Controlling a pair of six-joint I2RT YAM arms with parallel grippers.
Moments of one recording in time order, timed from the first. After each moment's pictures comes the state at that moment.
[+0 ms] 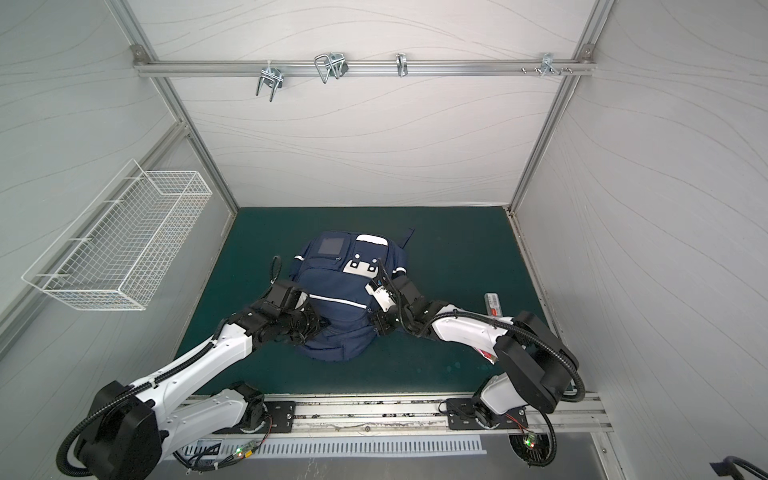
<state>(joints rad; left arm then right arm) -0.45 1.07 0.59 -0.51 0.33 -1.11 0.86 1.44 0.70 -0.02 -0.33 0.23</state>
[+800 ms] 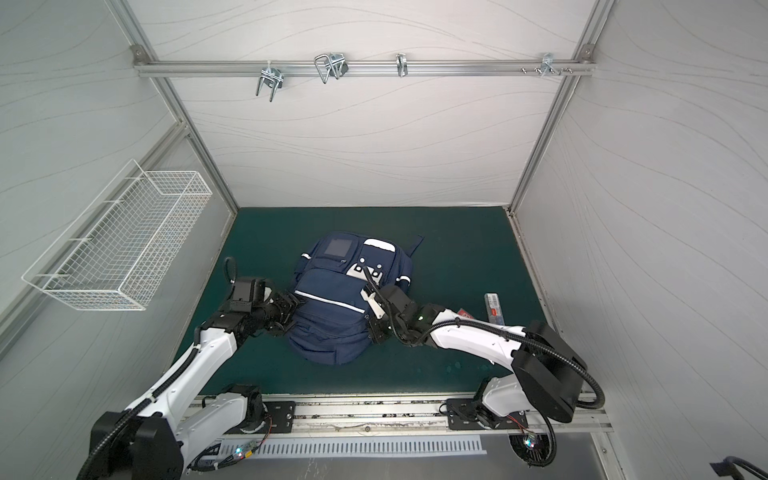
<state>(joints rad) -0.07 1.01 0.56 -0.49 0.39 -1.10 1.00 1.39 0.78 -0.22 -0.15 0.35</state>
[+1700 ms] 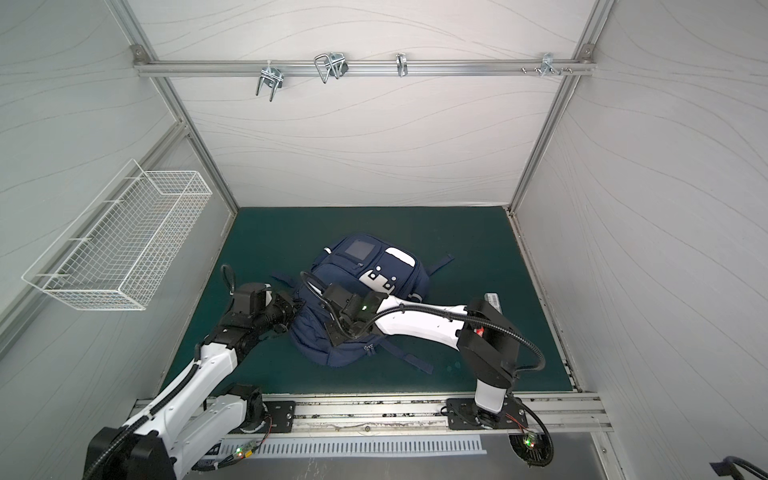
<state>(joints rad) -0.15 0.86 0.41 -0.25 0.32 -1.19 1.14 1.74 1.27 -0.52 -0.08 0.54</state>
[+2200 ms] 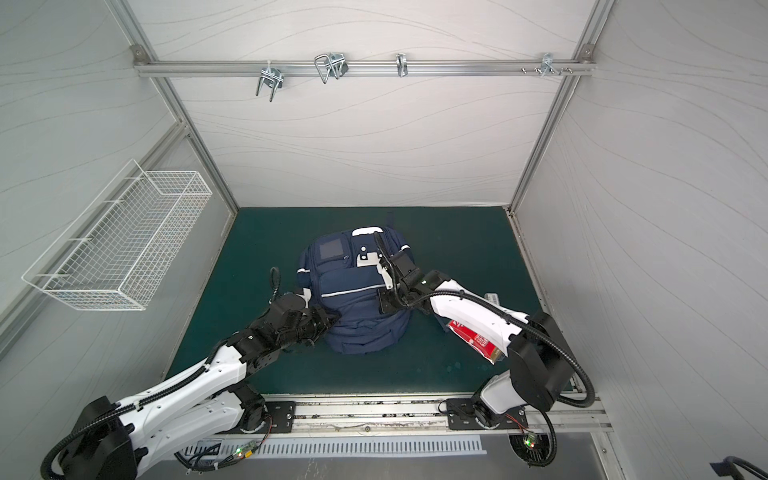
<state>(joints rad) -0.64 0.91 0.47 -0.21 0.11 -1.27 0.79 1.45 1.04 -0.56 -0.20 0.42</state>
